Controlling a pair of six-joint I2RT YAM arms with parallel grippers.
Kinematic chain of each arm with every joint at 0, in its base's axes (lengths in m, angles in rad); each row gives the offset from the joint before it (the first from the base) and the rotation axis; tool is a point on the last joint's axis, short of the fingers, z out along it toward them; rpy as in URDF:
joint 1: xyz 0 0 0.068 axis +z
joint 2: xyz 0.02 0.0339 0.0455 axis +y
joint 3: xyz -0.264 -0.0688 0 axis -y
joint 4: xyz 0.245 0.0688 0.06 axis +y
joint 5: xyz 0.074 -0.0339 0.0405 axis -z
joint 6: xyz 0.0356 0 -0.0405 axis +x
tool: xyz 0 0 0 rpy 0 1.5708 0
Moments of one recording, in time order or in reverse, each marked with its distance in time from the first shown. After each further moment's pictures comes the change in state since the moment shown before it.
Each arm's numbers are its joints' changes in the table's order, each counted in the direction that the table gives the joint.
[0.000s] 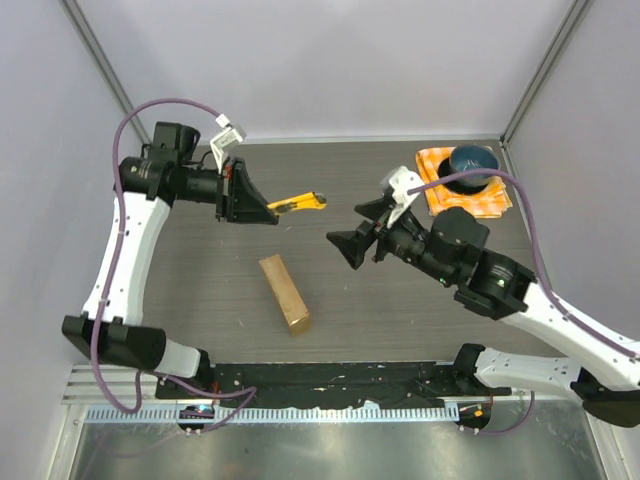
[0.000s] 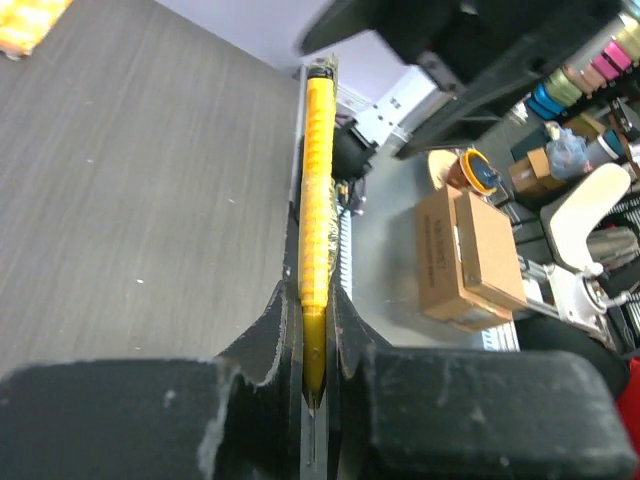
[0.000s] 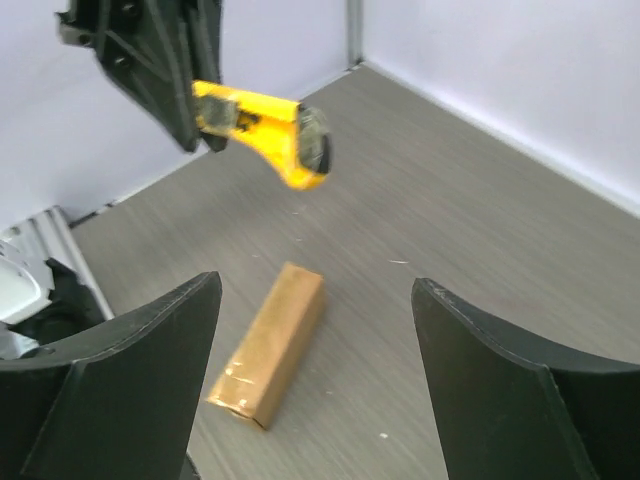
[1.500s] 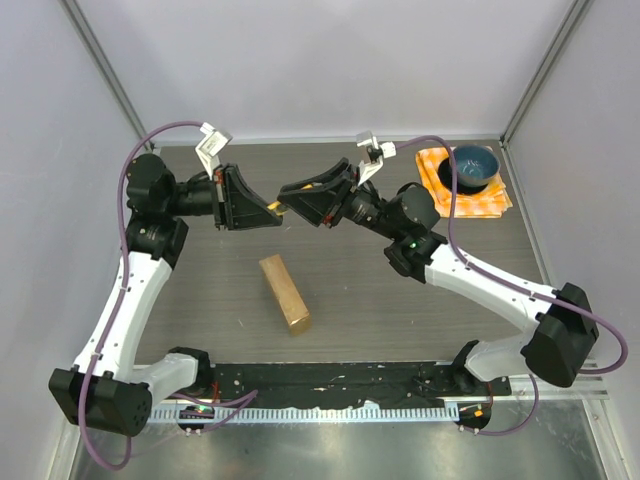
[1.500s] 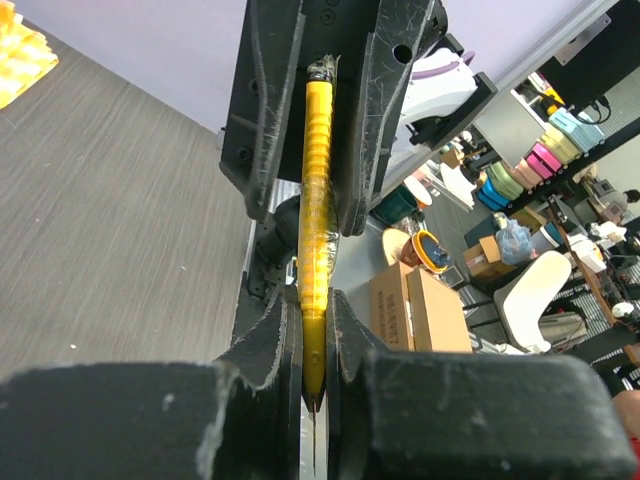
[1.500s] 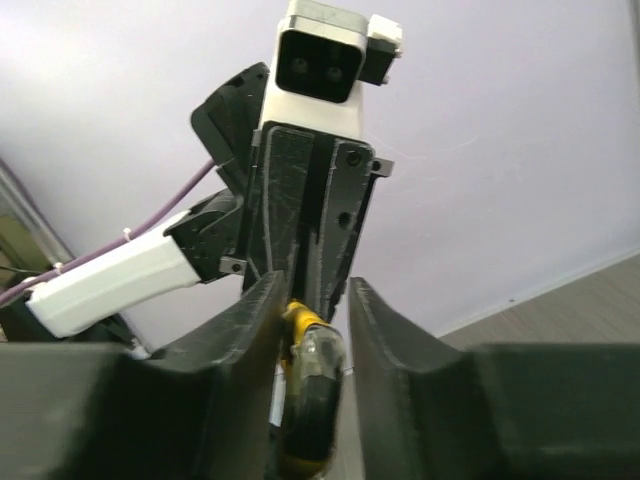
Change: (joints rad) left arm -0.023 -0.390 -0.629 -1.437 -0.003 -1.280; right arm -0.232 0.391 -0.126 -1.083 -0.650 0.627
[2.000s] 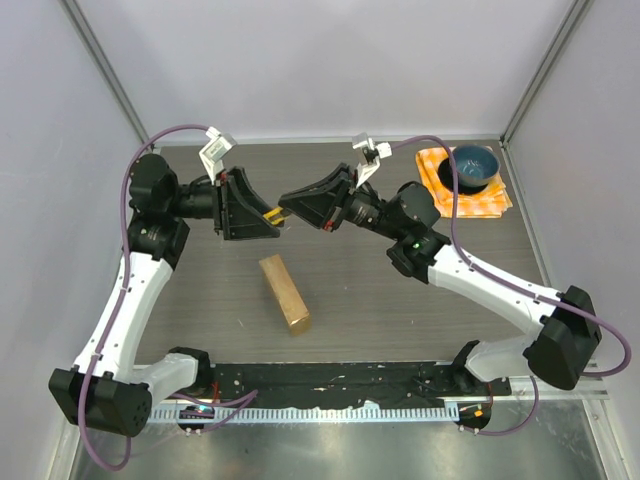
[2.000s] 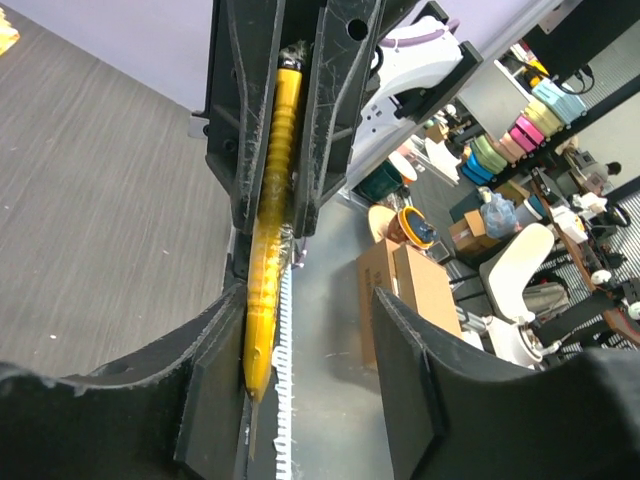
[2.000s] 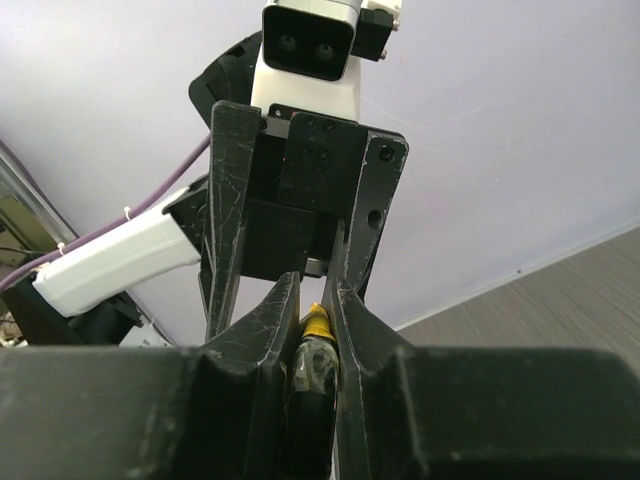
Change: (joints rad) left arm 0.000 -0.002 -0.004 0.044 0.050 0.038; right arm -0.008 0.003 0.002 0.037 -0.043 0.023
